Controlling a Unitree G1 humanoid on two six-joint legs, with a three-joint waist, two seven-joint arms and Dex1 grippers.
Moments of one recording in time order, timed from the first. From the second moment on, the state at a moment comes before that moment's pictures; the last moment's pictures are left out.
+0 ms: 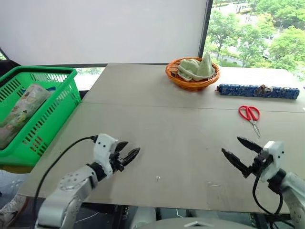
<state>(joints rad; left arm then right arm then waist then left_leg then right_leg) 0.28 0.53 0.10 -0.50 -0.47 0.56 -0.49 0.40 -0.48 -0.22 -0.31 0.44 0.11 0.78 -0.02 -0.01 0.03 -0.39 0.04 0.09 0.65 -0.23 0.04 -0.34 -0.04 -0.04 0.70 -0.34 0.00</state>
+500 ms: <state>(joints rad) 0.28 0.49 0.00 -0.48 -0.33 0.49 -0.48 0.44 -0.44 -0.20 -0.26 0.40 0.03 0.77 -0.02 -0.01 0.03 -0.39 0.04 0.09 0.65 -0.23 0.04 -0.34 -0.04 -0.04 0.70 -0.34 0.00</state>
